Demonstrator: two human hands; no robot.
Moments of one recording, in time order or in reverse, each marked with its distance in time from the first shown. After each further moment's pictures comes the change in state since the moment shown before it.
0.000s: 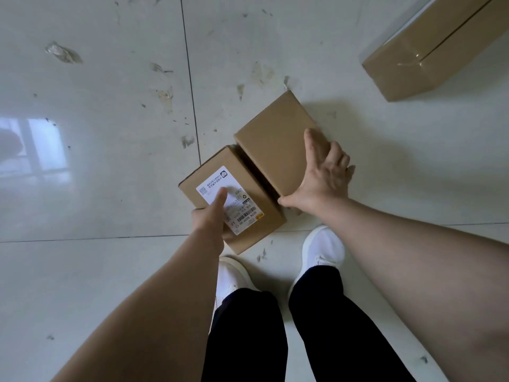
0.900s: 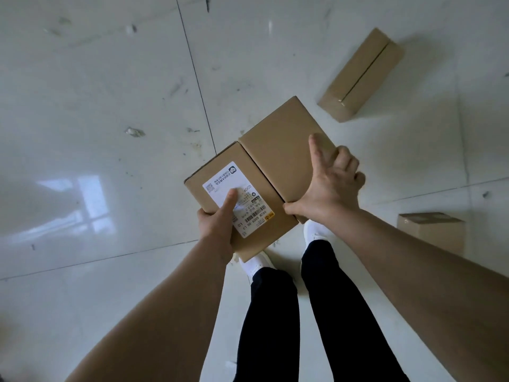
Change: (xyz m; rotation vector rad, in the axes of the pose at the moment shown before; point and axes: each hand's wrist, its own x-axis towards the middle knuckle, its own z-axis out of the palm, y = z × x) left_hand -0.238 0.042 -0.076 0.014 -0.069 0.167; right_hand -0.162 0.009 -0.185 0.178 0.104 0.053
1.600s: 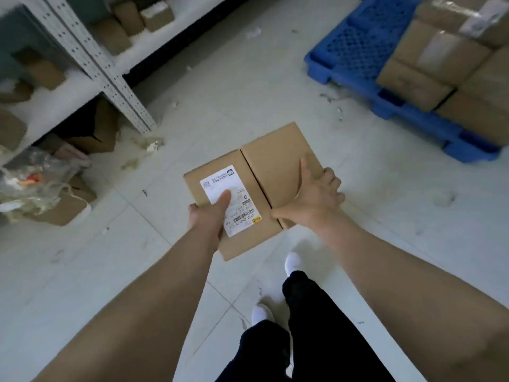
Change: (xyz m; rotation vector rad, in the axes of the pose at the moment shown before) left_hand -0.359 0.017 -0.029 0.541 -0.401 0.624; right_hand -0.326 0.082 -0.220 0.444 0.388 0.568
